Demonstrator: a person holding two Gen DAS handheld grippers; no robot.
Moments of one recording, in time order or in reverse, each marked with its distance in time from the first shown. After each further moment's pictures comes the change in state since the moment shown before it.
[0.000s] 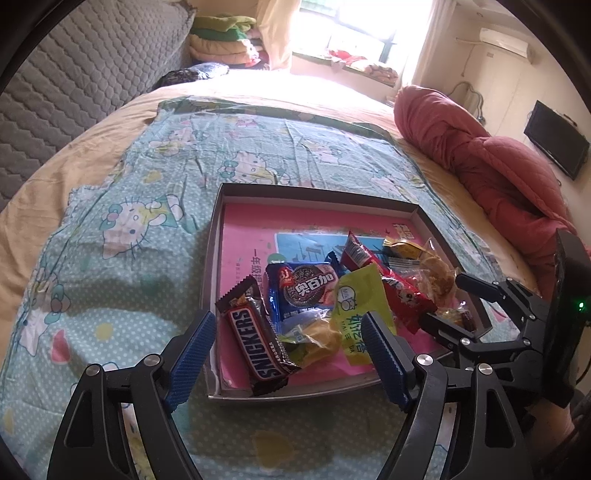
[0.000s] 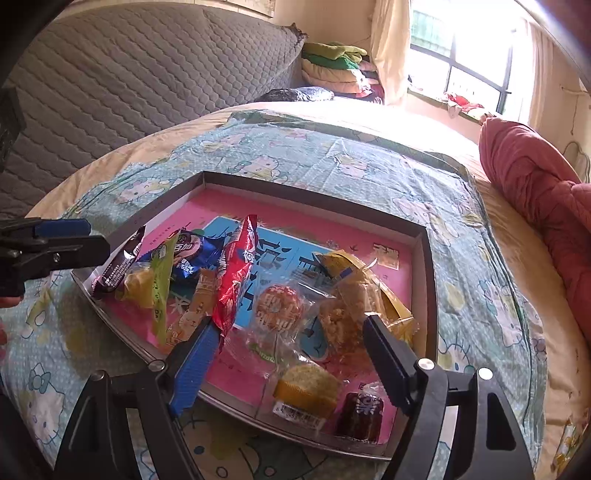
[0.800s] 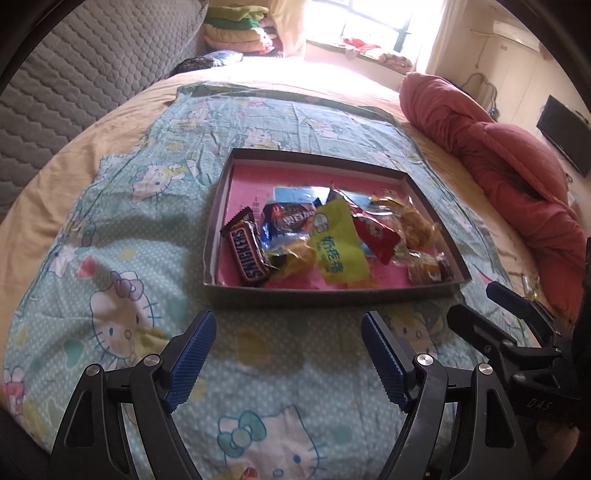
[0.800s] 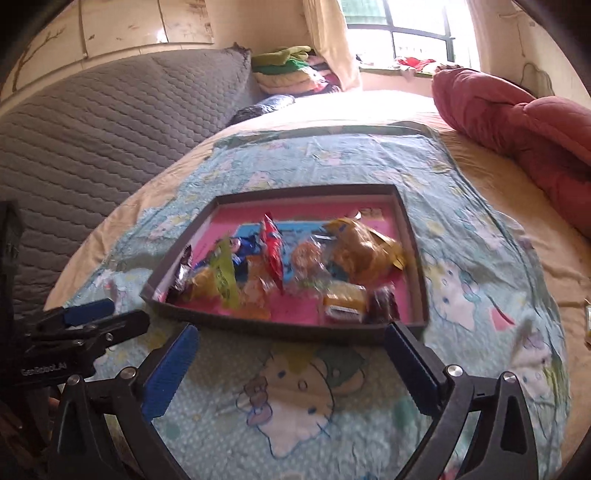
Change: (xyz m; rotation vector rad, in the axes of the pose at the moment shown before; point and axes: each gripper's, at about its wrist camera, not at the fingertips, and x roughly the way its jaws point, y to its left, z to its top) left arm -0.054 -0.030 -0.052 -0.020 0.059 0.065; right arm -0.082 0.015 -0.036 0.283 -0.010 0.019
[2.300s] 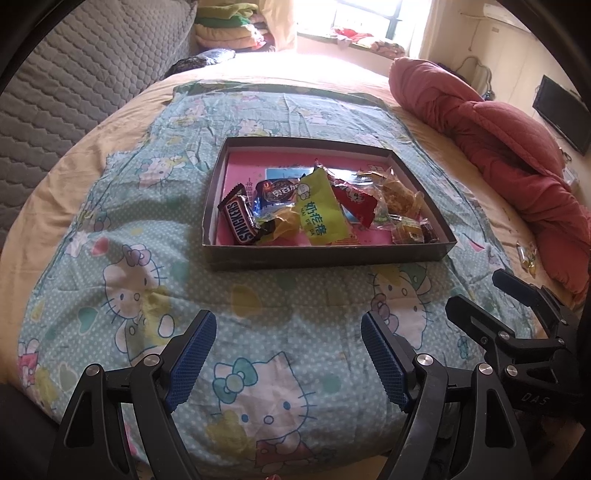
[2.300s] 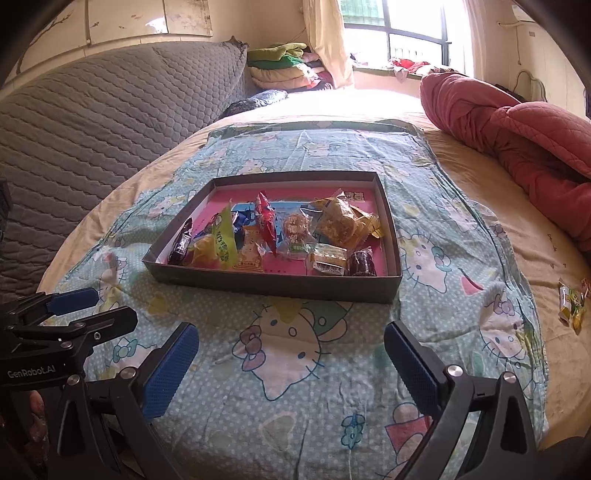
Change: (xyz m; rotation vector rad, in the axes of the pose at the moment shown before) left arm -0.024 -0.012 -0.025 0.044 0.027 0.022; right arm -0.032 0.005 -0.028 -0.017 0.014 -0.053
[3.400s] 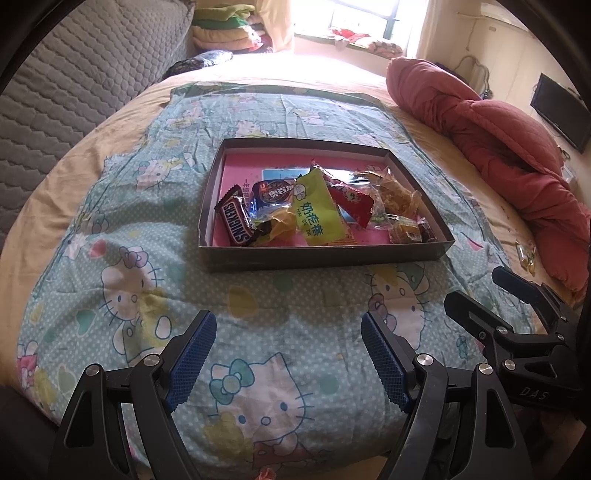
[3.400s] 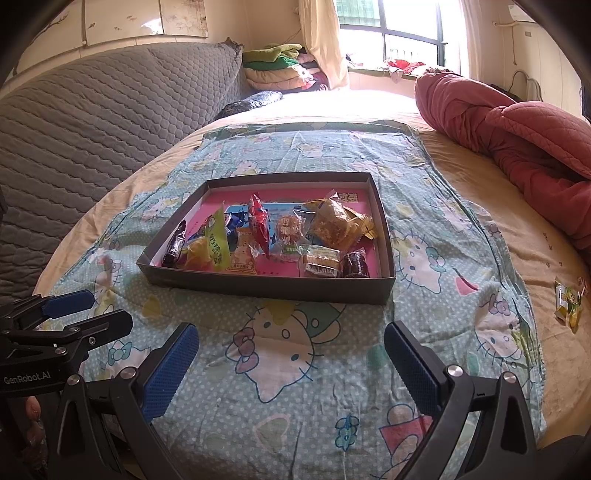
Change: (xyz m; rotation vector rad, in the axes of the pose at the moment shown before) left arm 0.000 -0.004 0.000 0.008 -0.002 0.000; right arm 0.000 -0.003 0.001 0.008 -0.004 -0.015
